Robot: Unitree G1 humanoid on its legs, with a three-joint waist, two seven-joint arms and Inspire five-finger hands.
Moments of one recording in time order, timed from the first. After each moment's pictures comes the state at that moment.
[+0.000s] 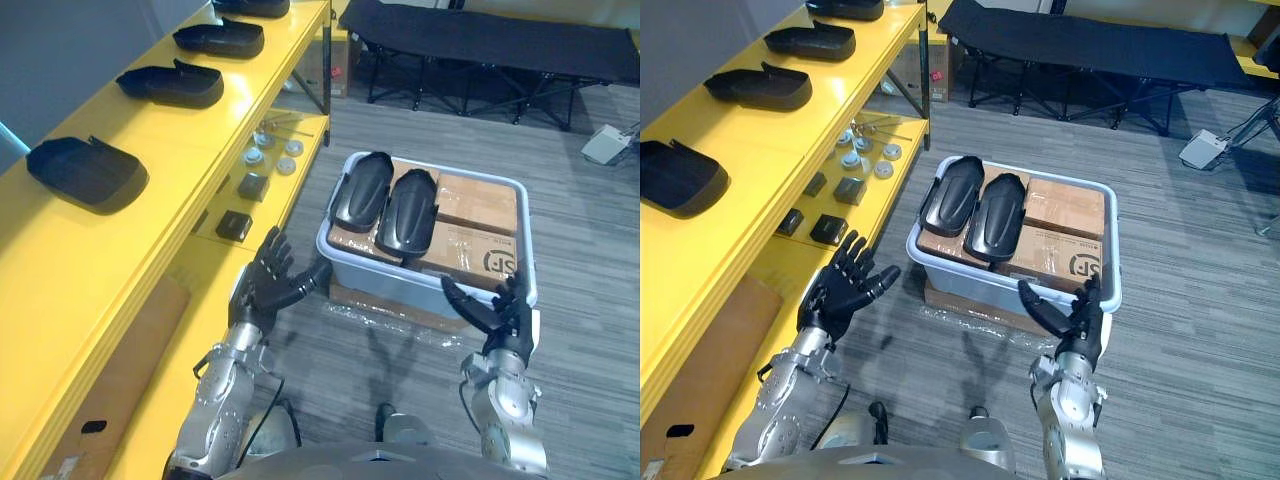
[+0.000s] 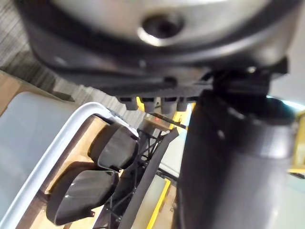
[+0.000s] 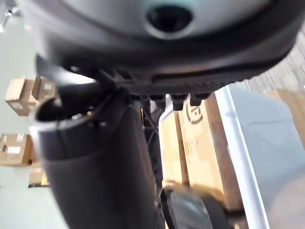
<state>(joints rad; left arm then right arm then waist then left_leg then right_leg) 0.20 0.17 -0.21 -0.11 -0.51 -0.10 0.00 0.14 -0.16 -0.13 0.21 0.32 -0.21 -0.44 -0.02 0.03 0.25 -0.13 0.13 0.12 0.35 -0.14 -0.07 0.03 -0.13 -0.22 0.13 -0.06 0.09</state>
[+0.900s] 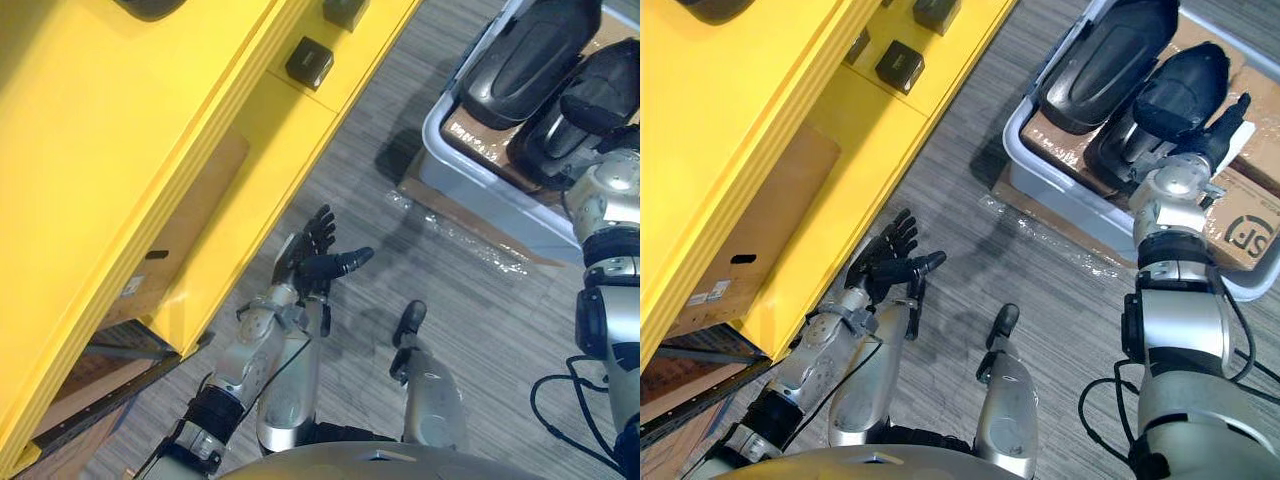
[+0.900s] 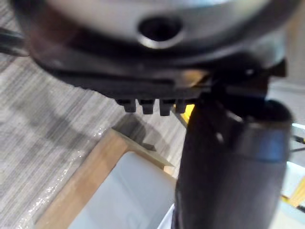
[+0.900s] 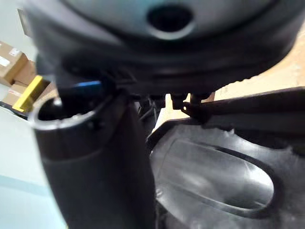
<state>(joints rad) -0.12 0.19 -0.42 0.22 -0.59 -0.13 0.01 -1.00 -0.74 -0.02 1.05 0.45 0.02 -0.52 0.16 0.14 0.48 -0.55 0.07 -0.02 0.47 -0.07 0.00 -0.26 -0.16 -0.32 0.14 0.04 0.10</state>
